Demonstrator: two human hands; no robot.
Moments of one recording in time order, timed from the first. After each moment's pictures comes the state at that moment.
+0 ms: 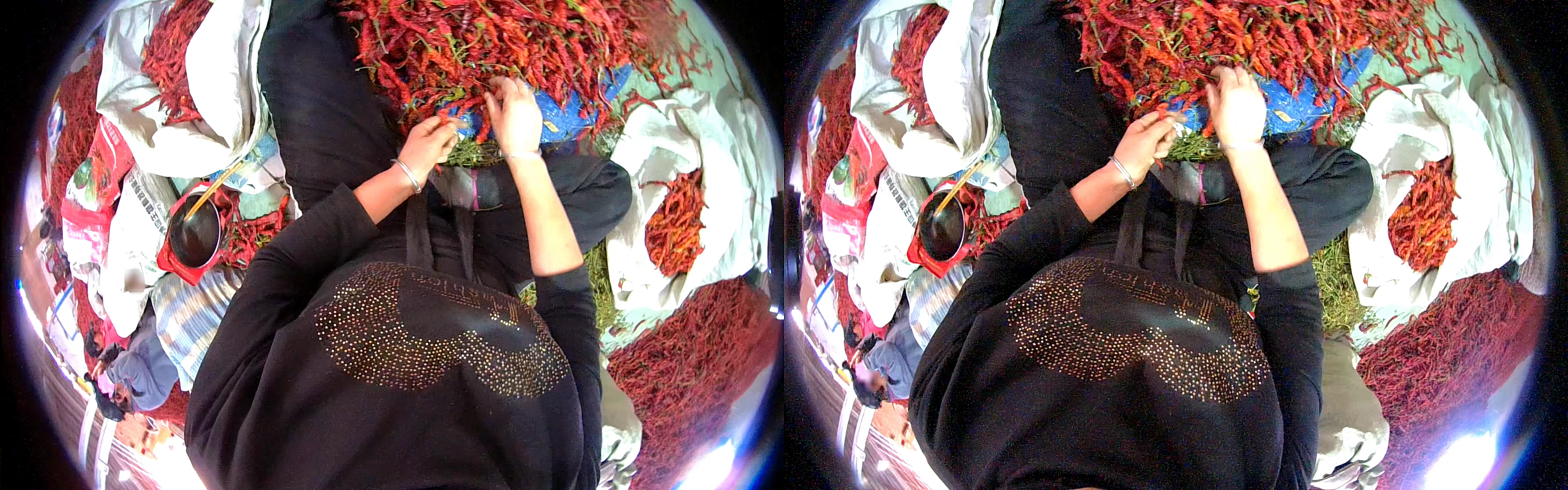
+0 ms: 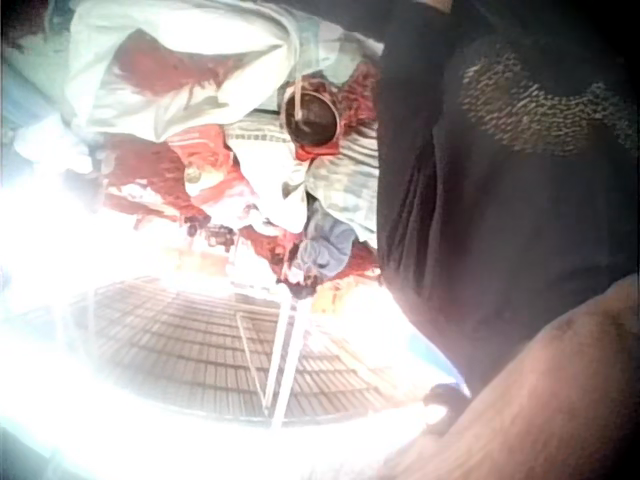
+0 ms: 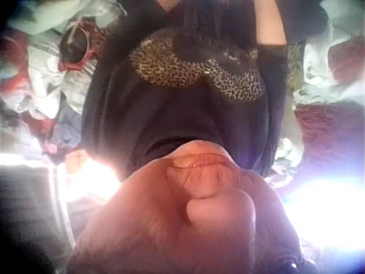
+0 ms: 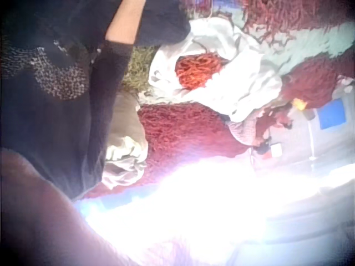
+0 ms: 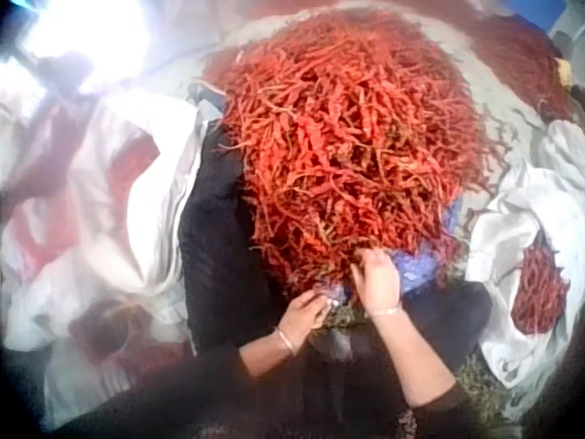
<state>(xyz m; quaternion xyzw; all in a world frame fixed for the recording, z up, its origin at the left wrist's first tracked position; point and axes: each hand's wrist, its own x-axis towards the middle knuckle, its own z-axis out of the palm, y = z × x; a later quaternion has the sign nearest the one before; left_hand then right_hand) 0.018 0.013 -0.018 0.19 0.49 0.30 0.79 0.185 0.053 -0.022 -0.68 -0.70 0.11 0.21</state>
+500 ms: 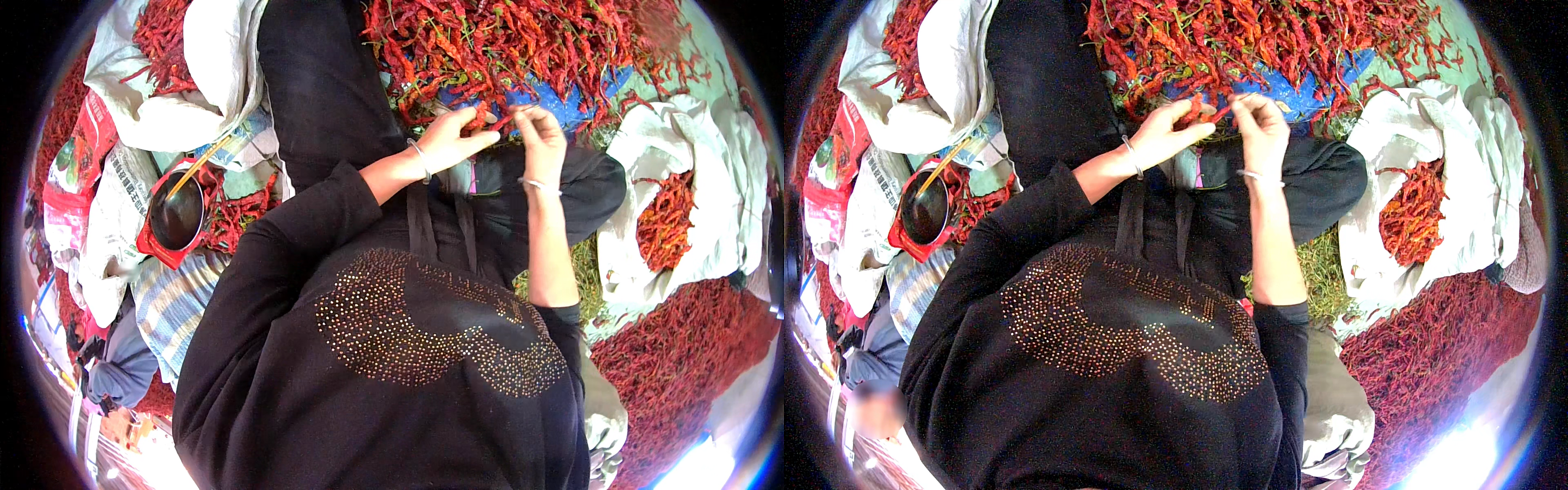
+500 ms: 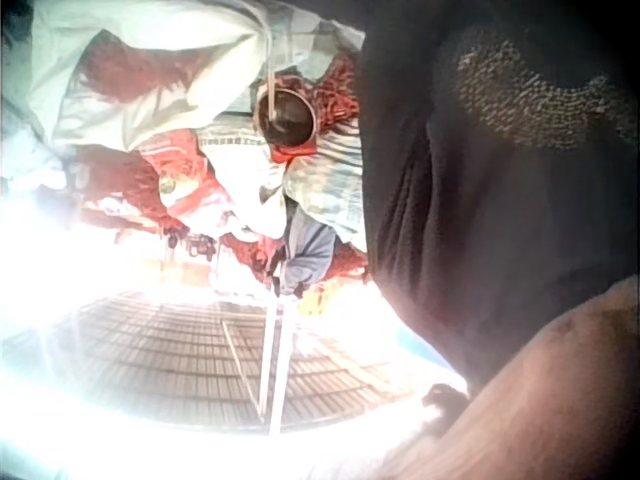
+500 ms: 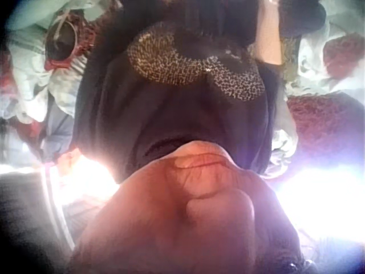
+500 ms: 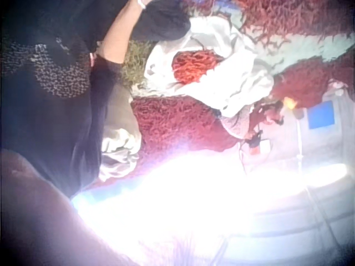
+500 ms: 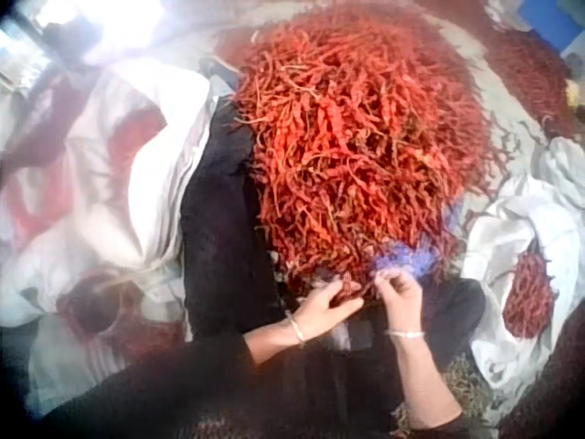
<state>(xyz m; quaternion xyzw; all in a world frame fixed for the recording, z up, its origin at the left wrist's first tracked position) 0.034 0.002 -0.009 0.50 0.45 0.28 0.69 0.196 -0.002 0.003 -0.58 -0.32 0.53 0.54</state>
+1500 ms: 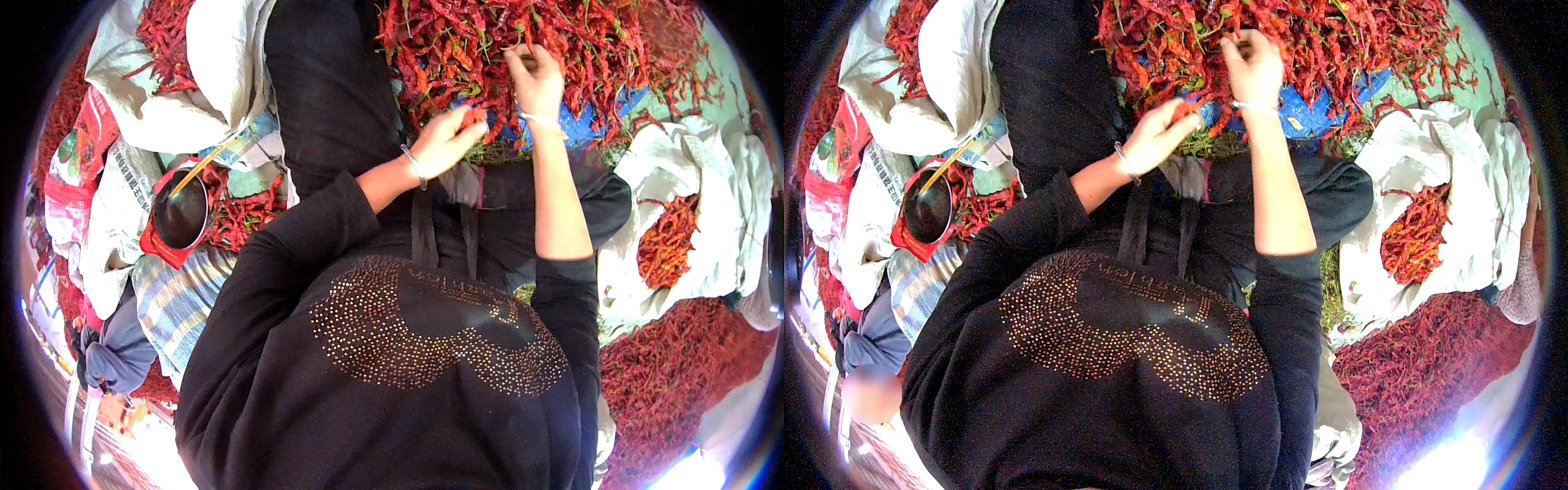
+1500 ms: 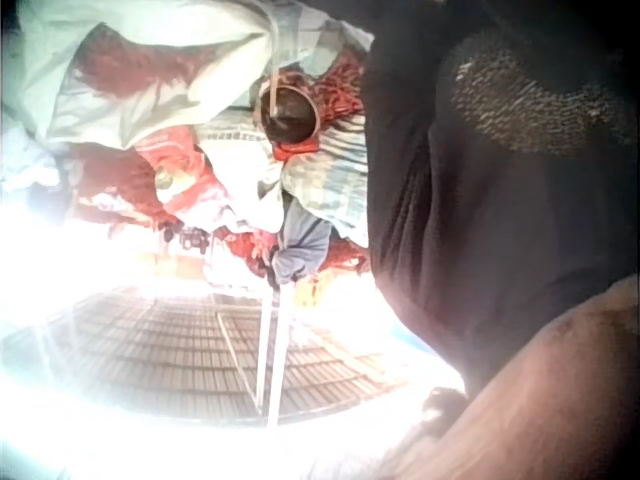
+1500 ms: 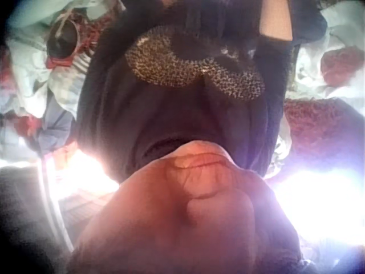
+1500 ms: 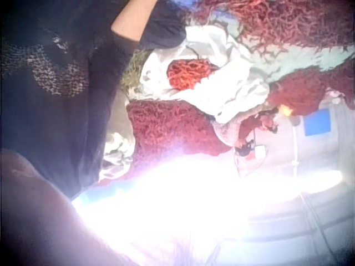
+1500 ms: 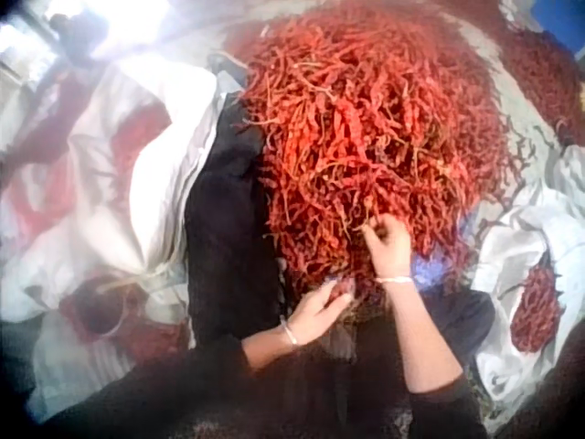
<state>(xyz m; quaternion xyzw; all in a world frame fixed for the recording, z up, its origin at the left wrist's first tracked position) 0.014 0.019 -0.009 0.51 0.49 0.29 0.64 0.179 0.111 -0.035 -0.67 -0.57 0.30 0.37</state>
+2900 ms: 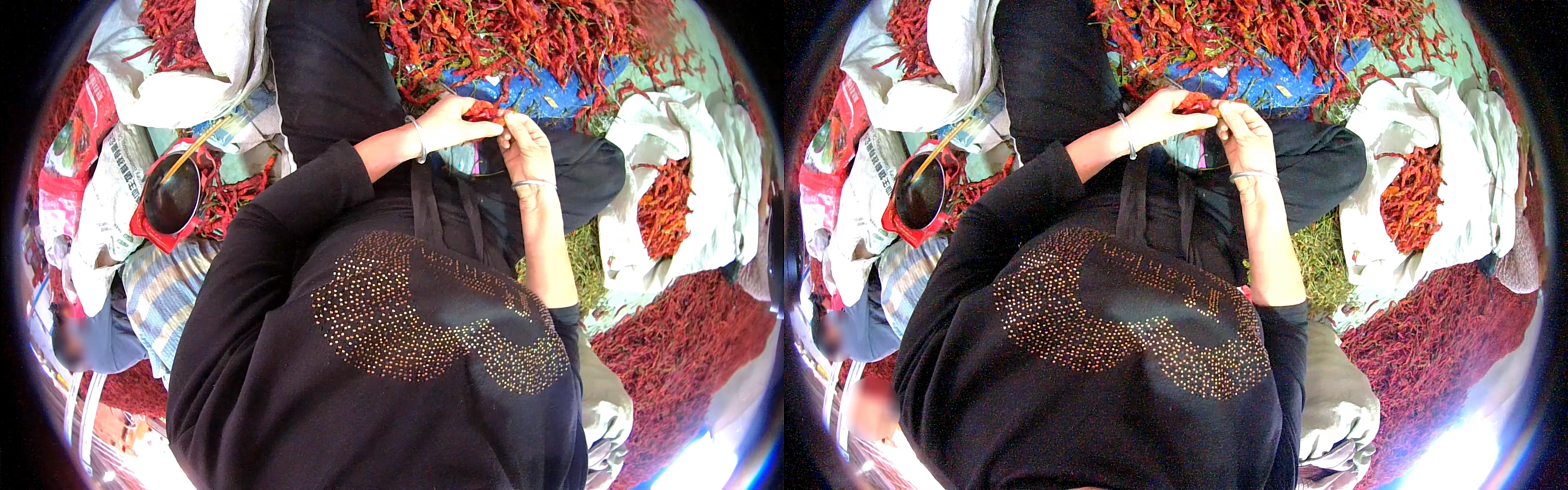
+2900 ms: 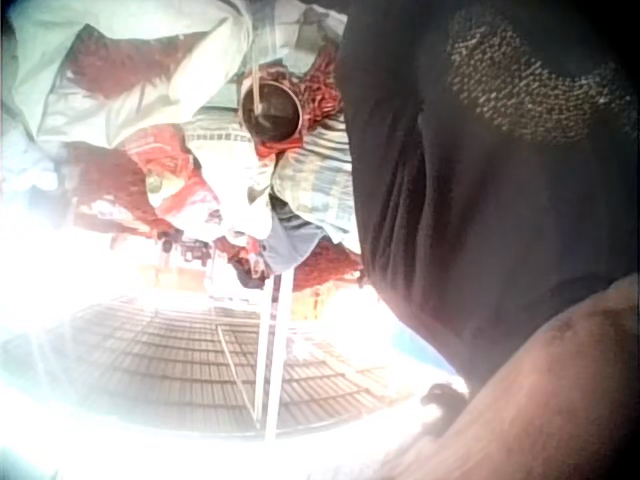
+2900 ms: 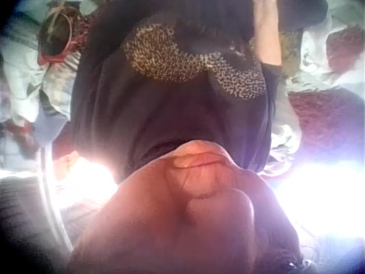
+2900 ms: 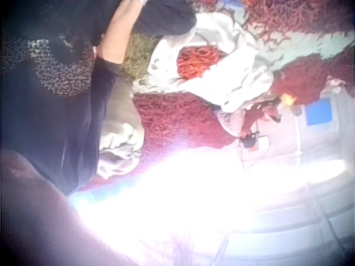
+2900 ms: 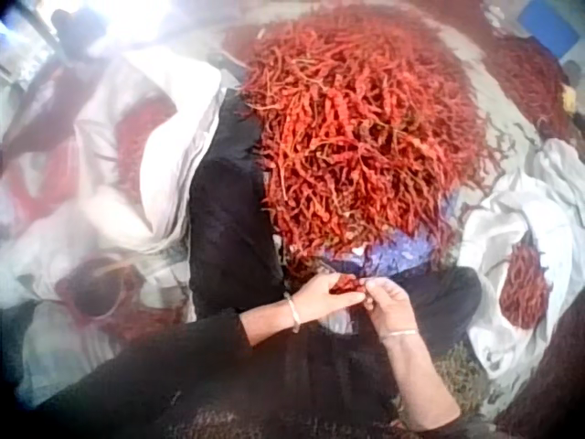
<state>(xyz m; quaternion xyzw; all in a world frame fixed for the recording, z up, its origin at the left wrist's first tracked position) 0.020 0.000 0.000 0.45 0.40 0.19 0.77 0.182 -0.044 0.016 -0.49 -0.14 0.69 0.51</state>
